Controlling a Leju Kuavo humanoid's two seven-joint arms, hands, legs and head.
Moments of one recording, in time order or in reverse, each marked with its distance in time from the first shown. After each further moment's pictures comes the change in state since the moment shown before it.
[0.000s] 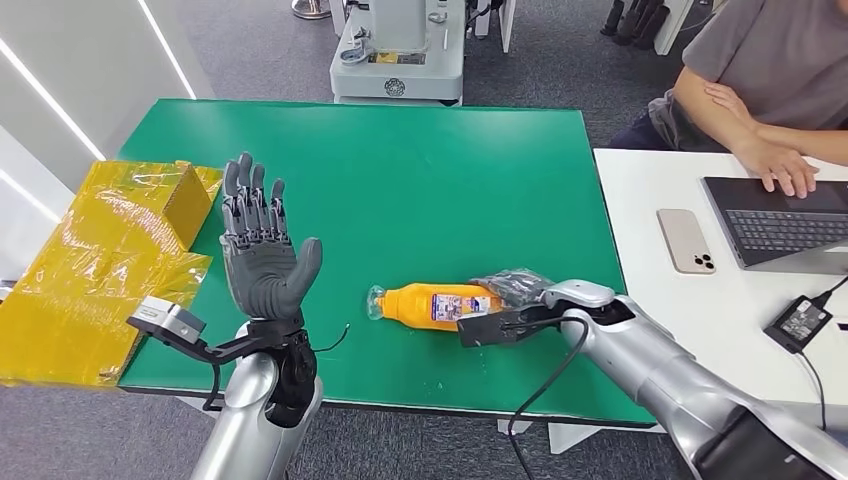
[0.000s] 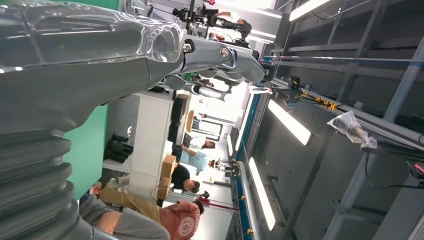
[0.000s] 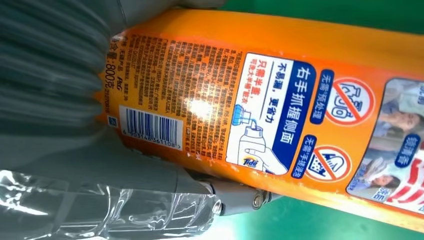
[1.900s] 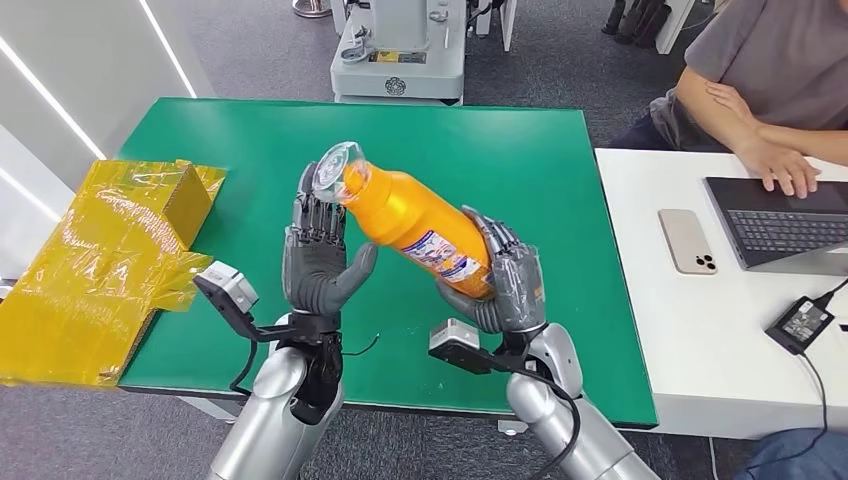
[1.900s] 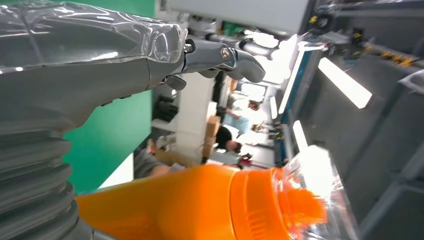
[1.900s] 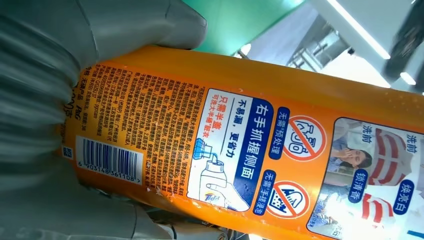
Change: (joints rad) left arm -0.062 -0.006 -0.086 0.132 0.041 -0.066 0.118; right arm 0.430 0.206 -0.463 -0.430 0.115 -0.940 -0.217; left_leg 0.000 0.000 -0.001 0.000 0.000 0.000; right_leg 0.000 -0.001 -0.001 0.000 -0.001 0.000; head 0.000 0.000
